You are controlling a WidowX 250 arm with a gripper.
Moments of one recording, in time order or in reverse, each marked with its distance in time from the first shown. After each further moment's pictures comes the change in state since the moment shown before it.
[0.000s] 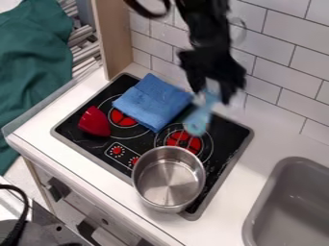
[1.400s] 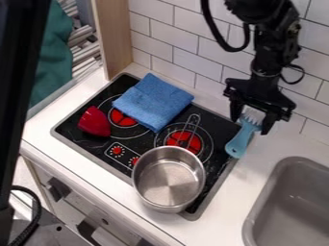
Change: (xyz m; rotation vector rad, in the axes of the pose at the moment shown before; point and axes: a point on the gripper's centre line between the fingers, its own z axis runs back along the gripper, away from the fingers) arm 0.016 -0.019 -0.059 0.123 0.185 0.064
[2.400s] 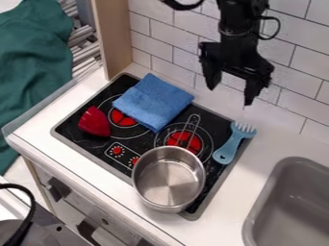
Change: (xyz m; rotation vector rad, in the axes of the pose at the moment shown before) arm -0.016 0.031 0.073 -0.046 -0.104 -0.049
